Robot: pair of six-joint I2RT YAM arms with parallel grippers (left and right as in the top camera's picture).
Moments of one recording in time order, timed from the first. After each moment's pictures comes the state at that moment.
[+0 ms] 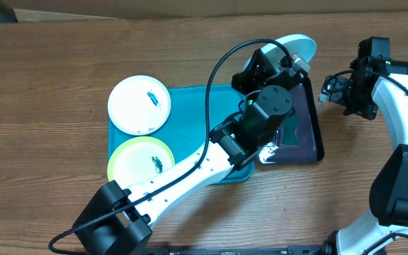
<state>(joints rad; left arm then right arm) -0.91 1.75 1.33 0.29 -0.85 0.63 -0.15 1.85 1.46 -0.95 -0.01 0.25</state>
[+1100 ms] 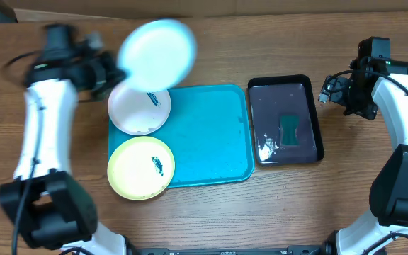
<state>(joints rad) 0.25 1.77 1.57 -0.89 0.50 -0.48 -0.15 1.85 1.46 -0.95 -0.01 0.25</state>
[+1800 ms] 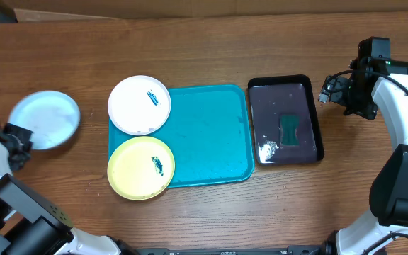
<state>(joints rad) 0.78 1.77 1.26 -0.67 0.07 -0.48 -0.15 1.85 1.46 -0.95 -0.01 0.25</state>
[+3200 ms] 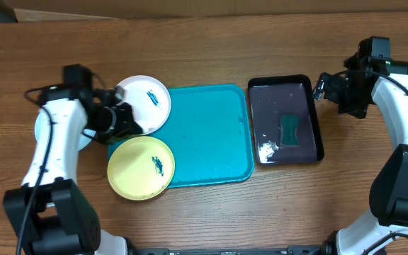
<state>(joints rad) 0.15 1.69 1.31 -1.16 0.51 -0.12 -0.15 1.85 1.46 -0.93 -0.21 0.26</state>
